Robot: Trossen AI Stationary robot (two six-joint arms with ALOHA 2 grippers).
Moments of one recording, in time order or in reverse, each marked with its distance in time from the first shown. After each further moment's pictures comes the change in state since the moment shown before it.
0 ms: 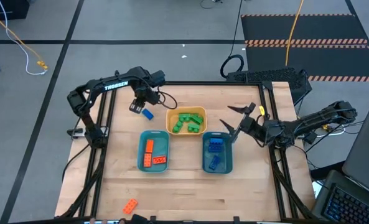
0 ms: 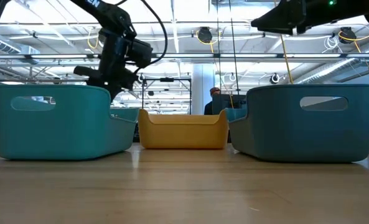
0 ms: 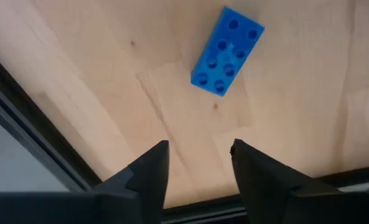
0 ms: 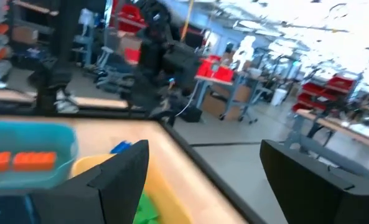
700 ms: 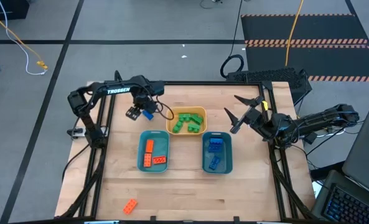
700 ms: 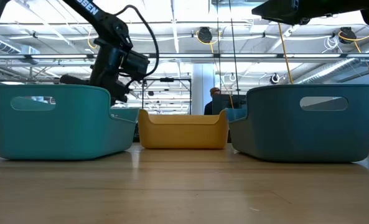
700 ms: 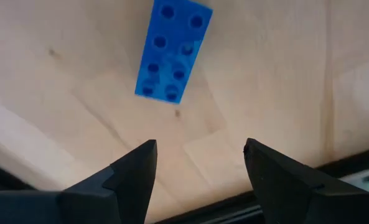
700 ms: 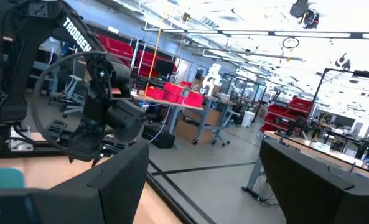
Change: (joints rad) left arm -0.039 -0.001 -0.156 0.051 0.005 0.067; right arm -0.084 -0.032 0.000 0.204 -0.002 -0.170
